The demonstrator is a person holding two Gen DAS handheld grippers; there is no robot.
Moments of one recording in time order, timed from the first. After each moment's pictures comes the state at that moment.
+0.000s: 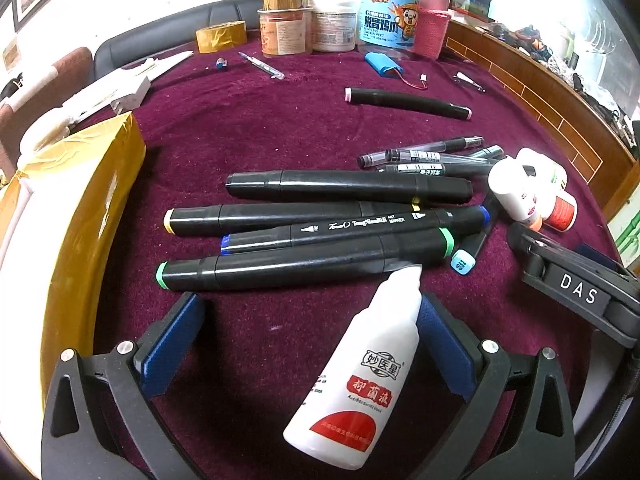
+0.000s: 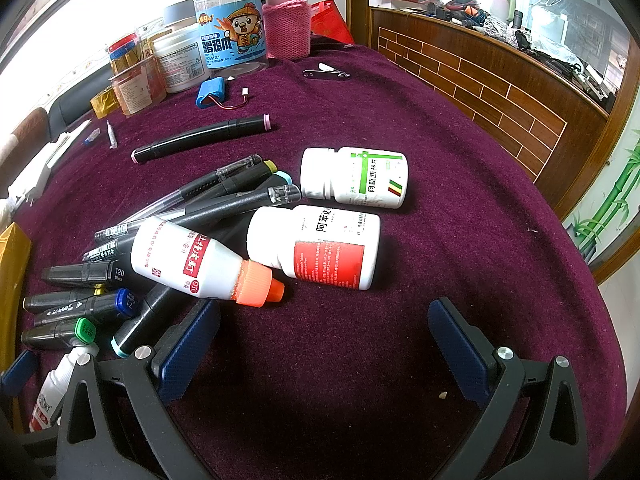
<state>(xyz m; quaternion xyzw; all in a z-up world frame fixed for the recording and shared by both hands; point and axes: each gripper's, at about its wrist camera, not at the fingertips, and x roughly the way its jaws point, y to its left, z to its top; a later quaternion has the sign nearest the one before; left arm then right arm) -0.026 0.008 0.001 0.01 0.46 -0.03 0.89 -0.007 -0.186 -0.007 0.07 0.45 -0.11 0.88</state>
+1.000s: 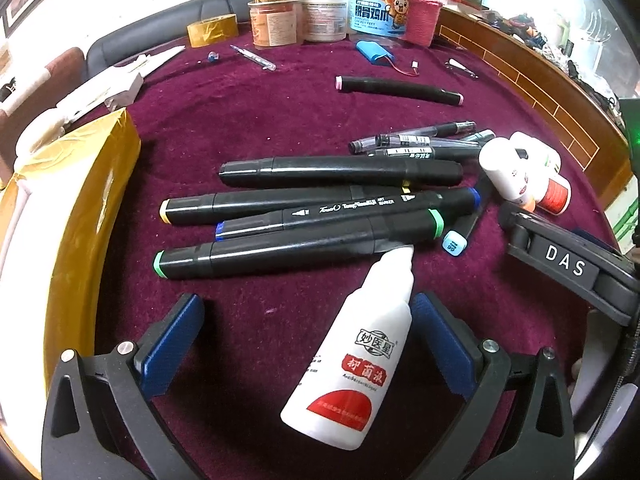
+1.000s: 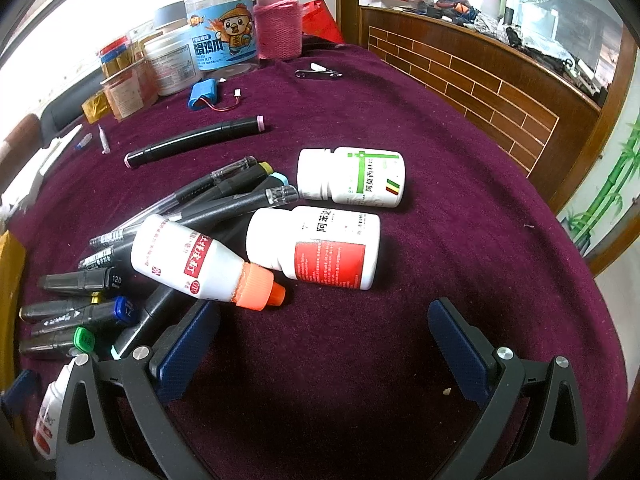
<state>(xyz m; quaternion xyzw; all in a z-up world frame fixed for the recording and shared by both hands) -0.030 0.007 0.002 0.02 0.48 -0.04 0.88 -0.005 -0.183 -0.008 0.08 0.45 -0.13 0.88</state>
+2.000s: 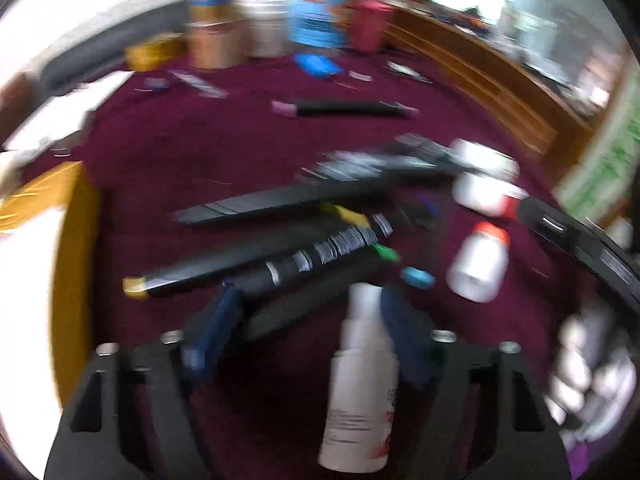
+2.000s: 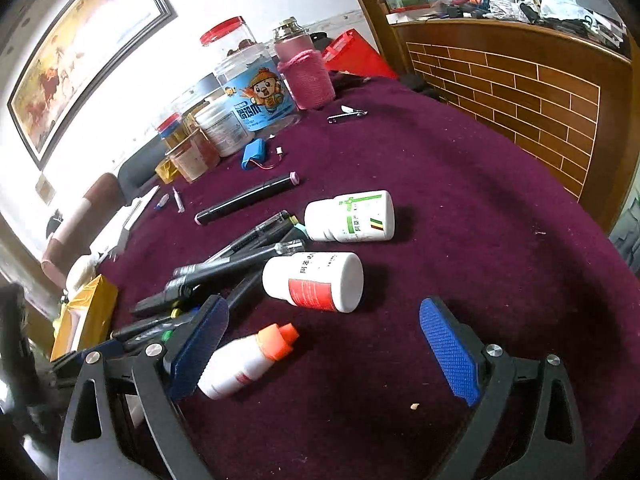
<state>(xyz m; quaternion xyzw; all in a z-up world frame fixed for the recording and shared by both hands) -0.008 -0.001 0.021 0.03 0.48 -0.15 0.87 -0.040 -0.243 0.010 0.21 0.37 0.02 0.91</state>
